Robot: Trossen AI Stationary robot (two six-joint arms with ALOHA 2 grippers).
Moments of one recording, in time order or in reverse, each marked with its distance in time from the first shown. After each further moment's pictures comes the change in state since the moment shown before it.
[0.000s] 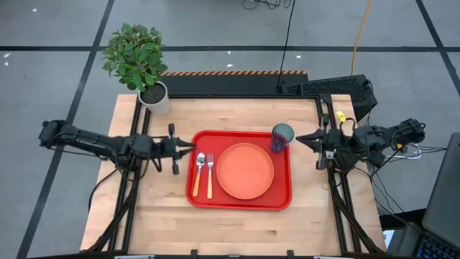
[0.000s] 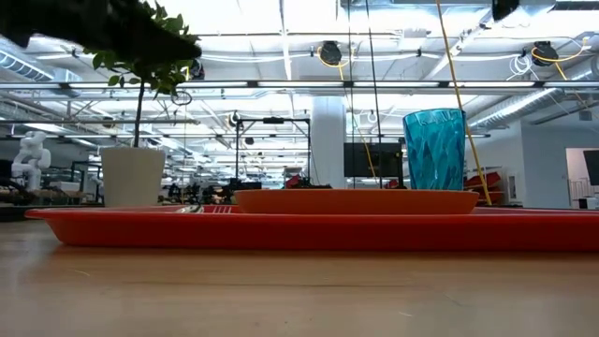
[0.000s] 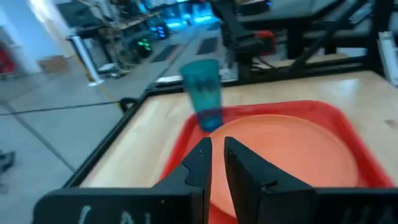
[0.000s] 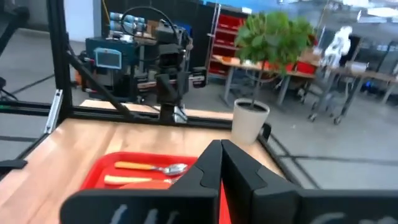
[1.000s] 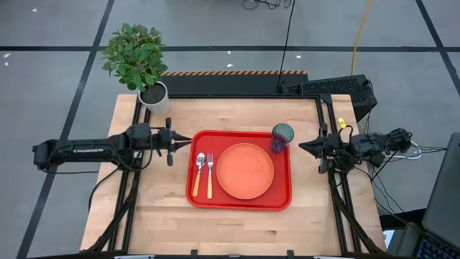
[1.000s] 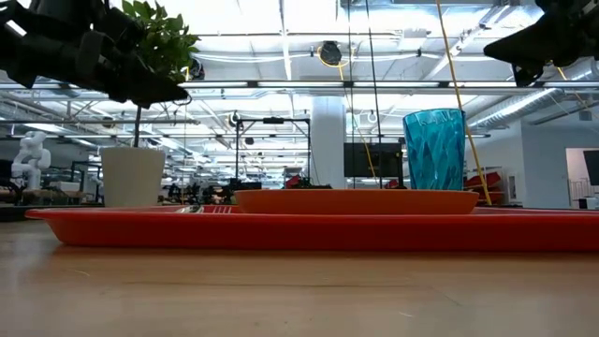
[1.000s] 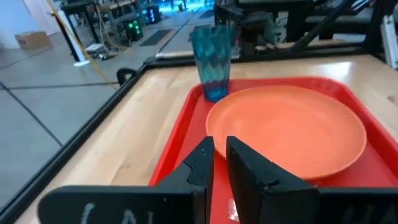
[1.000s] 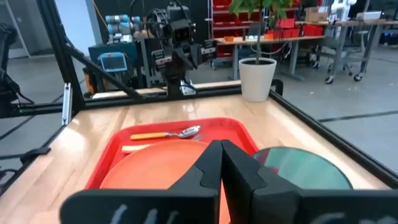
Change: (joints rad) left arm 0.374 -0.179 -0.166 -0.047 0.412 -0.005; right arm 0.000 -0.405 -0.298 -0.151 -0.005 0.232
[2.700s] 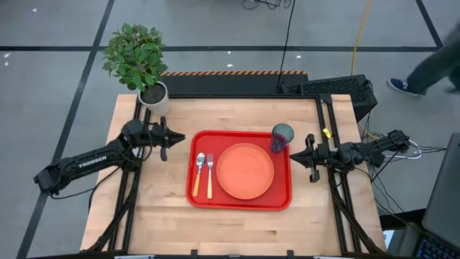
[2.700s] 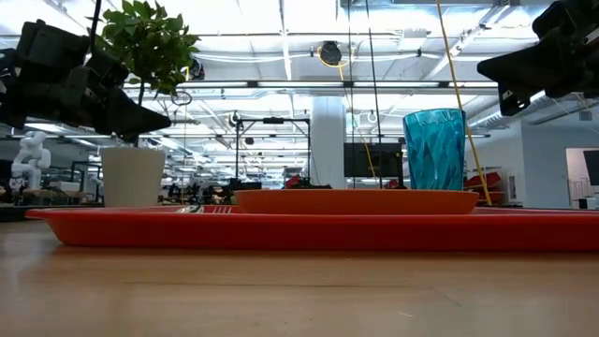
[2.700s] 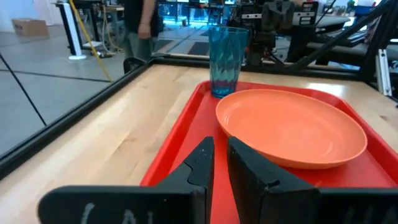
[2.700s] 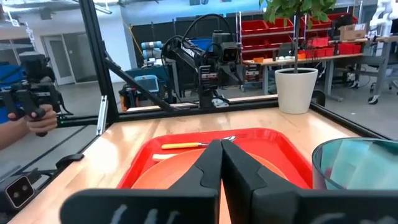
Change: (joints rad) left arm 0.412 -0.137 -0.219 0.122 0.420 -0.105; right arm -0.002 -0.004 -0.279 0.423 -0.122 -0.018
